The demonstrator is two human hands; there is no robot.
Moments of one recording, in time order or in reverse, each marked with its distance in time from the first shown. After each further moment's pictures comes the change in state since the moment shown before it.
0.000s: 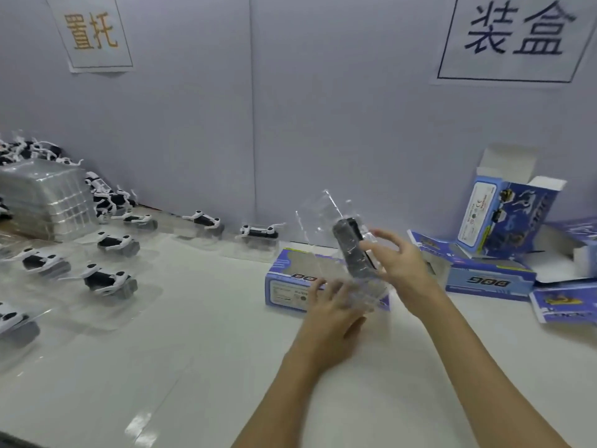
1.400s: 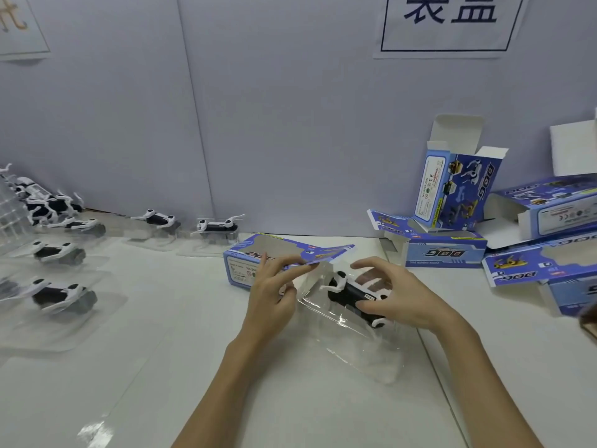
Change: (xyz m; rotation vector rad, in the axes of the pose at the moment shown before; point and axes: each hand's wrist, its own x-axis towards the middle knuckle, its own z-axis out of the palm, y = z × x) left_hand 0.013 -0.010 -0.018 -0.559 0.228 -0.240; right_hand -0.029 0.051 -0.095 -0.640 -0.253 -0.059
